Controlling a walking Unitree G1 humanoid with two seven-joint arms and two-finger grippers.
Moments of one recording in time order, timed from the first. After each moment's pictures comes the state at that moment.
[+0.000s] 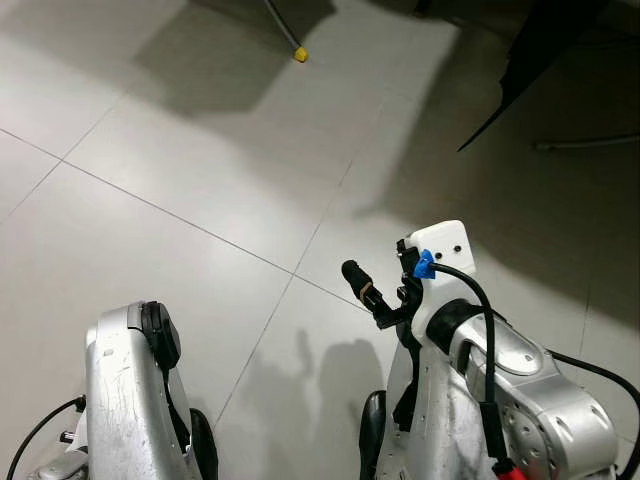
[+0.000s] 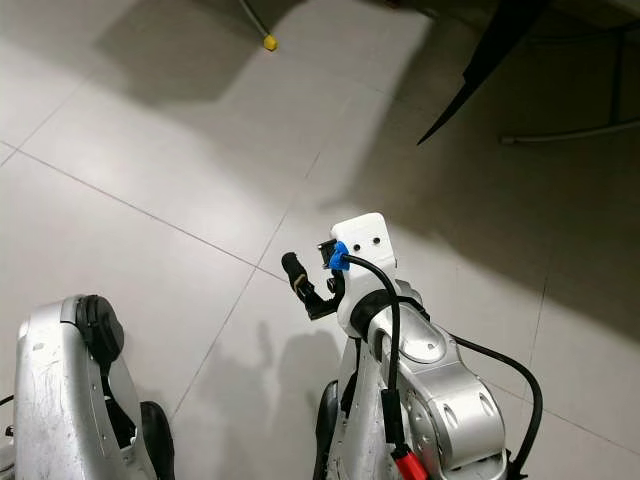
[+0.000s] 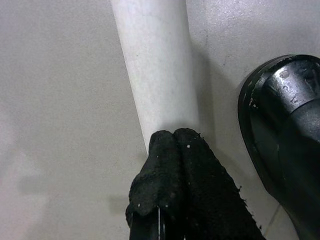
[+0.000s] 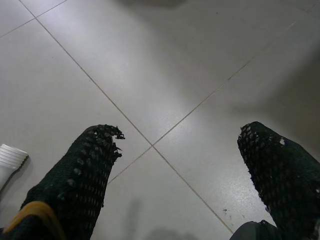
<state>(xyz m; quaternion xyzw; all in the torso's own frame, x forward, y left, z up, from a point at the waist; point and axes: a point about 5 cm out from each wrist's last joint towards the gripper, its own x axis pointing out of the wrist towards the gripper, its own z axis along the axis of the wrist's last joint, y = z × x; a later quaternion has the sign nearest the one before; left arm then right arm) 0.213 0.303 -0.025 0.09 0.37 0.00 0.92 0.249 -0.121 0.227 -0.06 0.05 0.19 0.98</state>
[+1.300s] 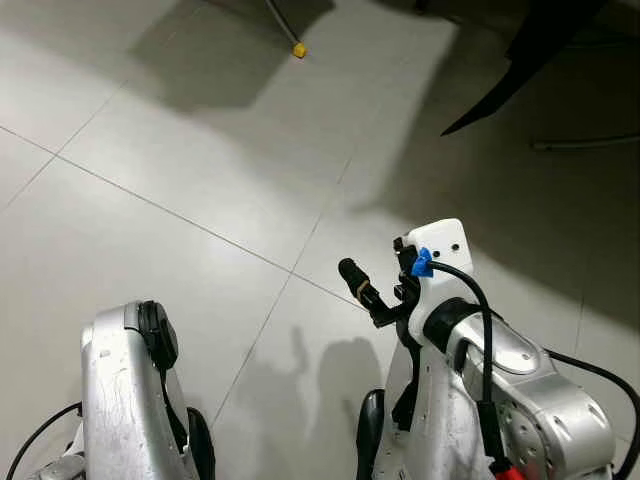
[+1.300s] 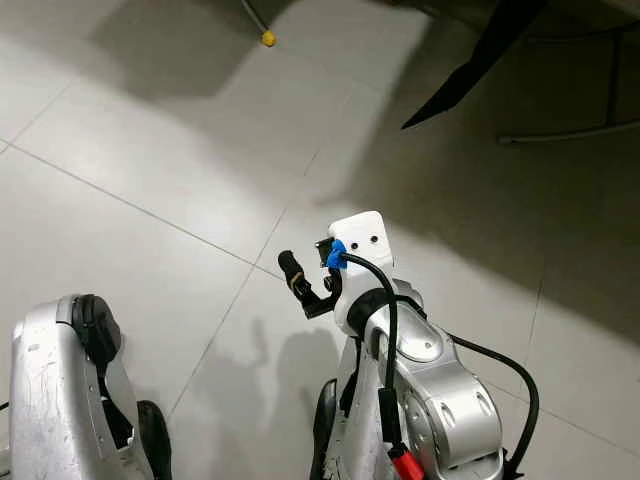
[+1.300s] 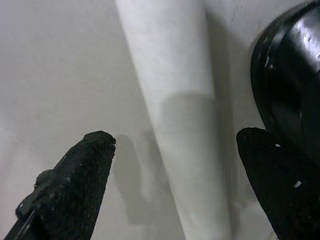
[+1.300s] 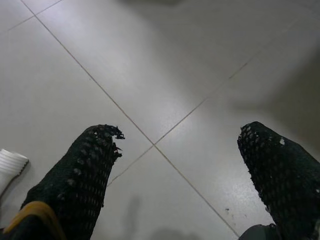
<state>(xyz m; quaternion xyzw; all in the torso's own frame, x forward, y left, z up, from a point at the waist) 0.209 0.303 -0.029 0.12 0.40 -0.02 0.91 0.249 -0.118 0.228 -0.05 0.05 0.20 0.98</state>
